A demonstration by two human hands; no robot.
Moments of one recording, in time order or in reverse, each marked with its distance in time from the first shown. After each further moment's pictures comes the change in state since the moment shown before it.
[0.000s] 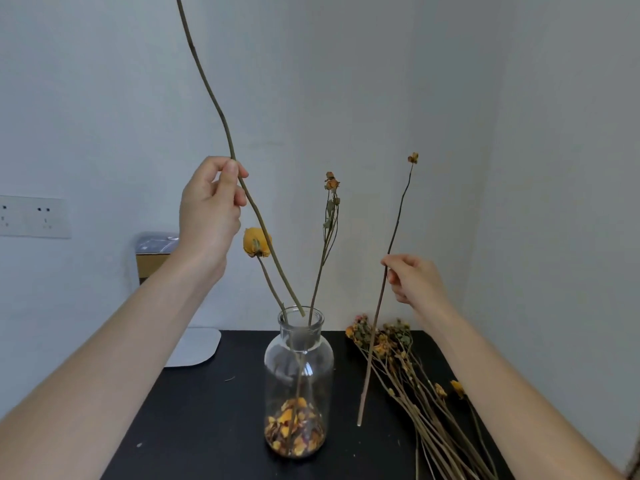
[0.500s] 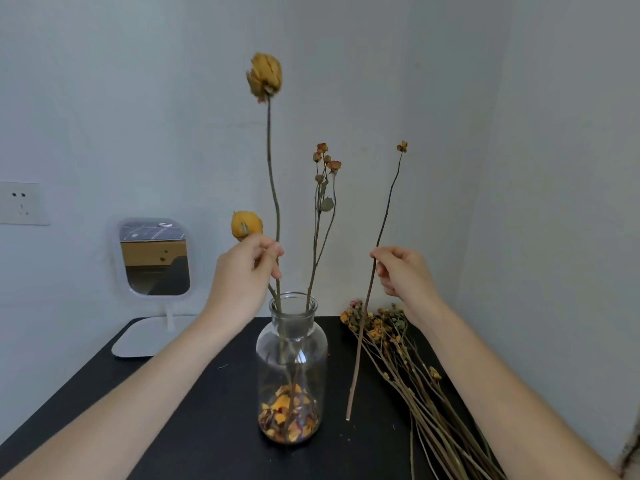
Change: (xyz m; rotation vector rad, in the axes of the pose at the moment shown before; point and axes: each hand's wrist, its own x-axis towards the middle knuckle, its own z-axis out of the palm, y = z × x) left_hand -0.044 -0.082 0.013 0.461 -0.254 0.040; right_hand -0.002 0.013 0.007 0.013 -0.020 0.024
